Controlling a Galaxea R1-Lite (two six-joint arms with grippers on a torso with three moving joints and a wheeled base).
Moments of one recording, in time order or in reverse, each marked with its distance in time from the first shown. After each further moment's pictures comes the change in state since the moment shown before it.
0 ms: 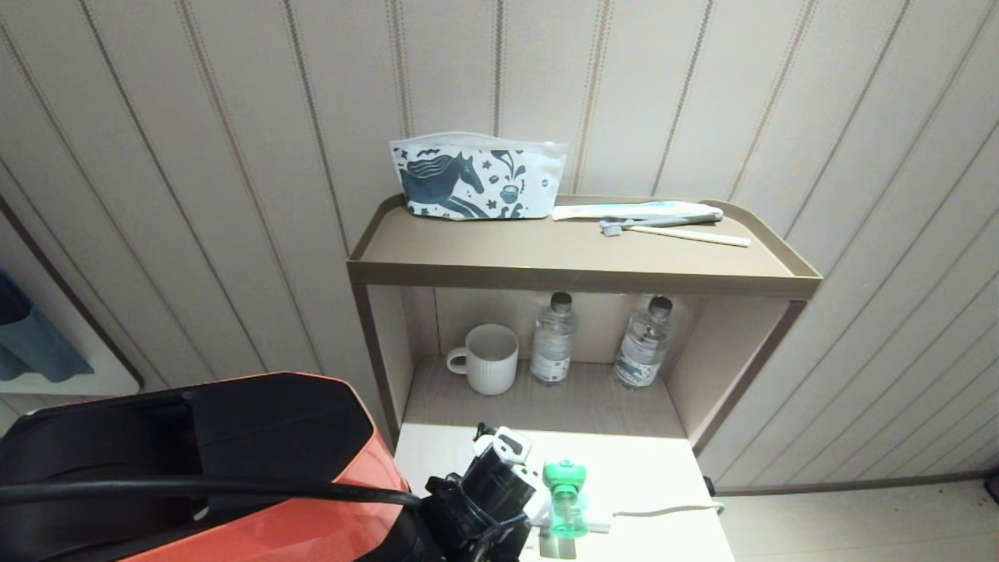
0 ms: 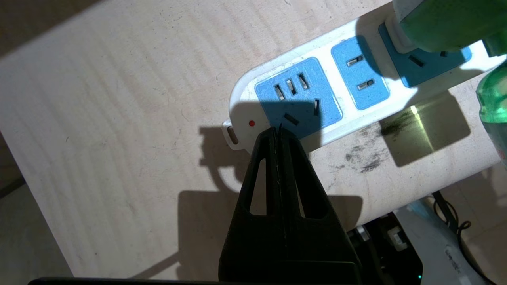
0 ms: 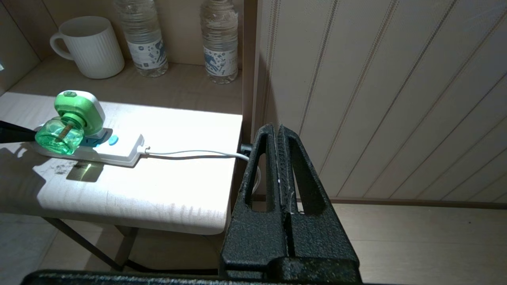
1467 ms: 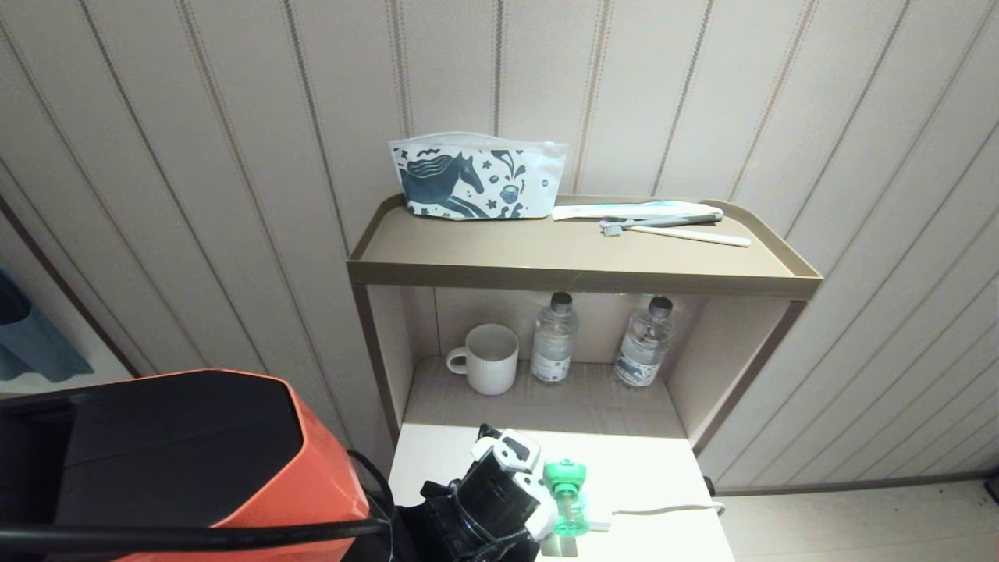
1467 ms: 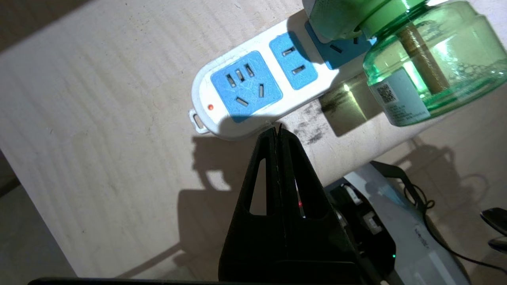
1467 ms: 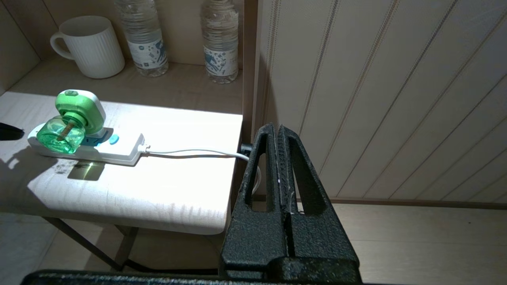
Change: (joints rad) left arm -0.049 -0.107 0.047 0.037 -0.047 -0.024; right arm 0.000 0.000 0.000 0.000 0.000 -0.001
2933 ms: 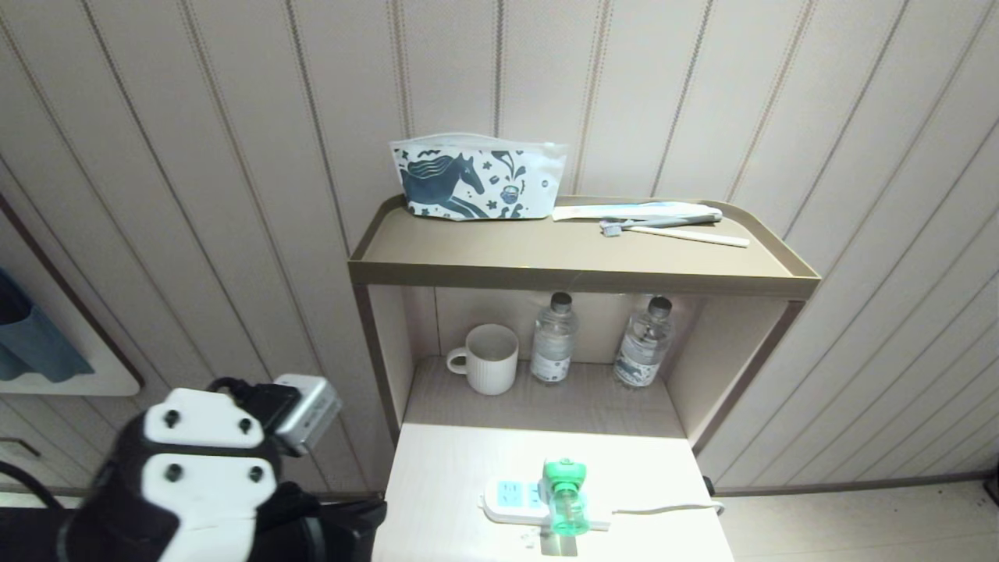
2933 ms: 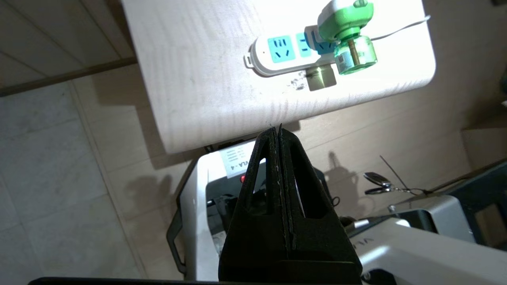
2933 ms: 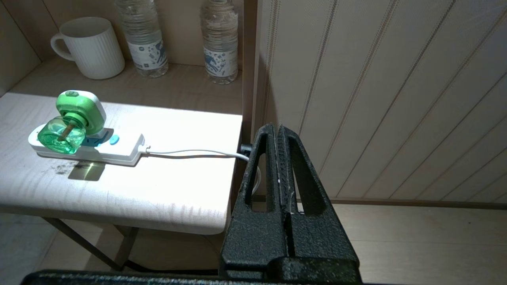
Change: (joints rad) left arm -0.001 -0.776 0.195 0.475 0.012 -0.309; right arm 0.000 0.000 0.000 0.001 0.000 0.001
